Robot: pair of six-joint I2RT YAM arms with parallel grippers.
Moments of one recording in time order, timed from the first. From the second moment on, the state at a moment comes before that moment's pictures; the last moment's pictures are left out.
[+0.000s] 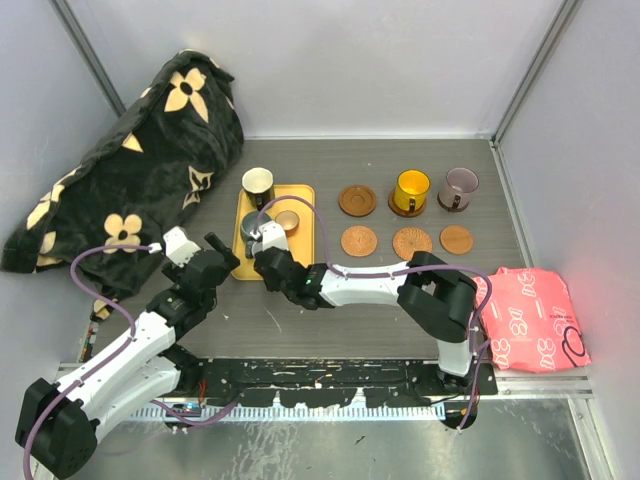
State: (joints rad) left arm -0.53 0.80 0.43 -0.23 -0.71 -0.87; right arm 1.15 1.88 1.19 0.03 0.49 0.43
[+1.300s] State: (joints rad) left arm -0.53 0.80 0.43 -0.23 -0.71 -0.87; right arm 1.13 1.94 1.23 0.01 0.48 0.45
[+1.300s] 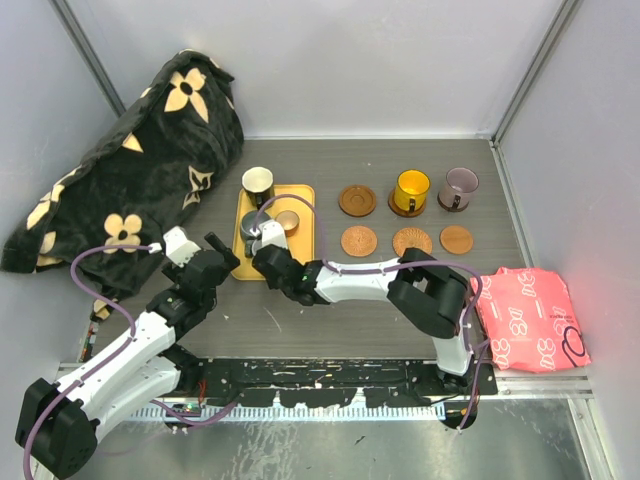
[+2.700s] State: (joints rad) left arm -0.53 0.82 0.43 -0.21 -0.66 -0.87; right arm 0.64 1.08 0.59 -0.03 0.67 0.37
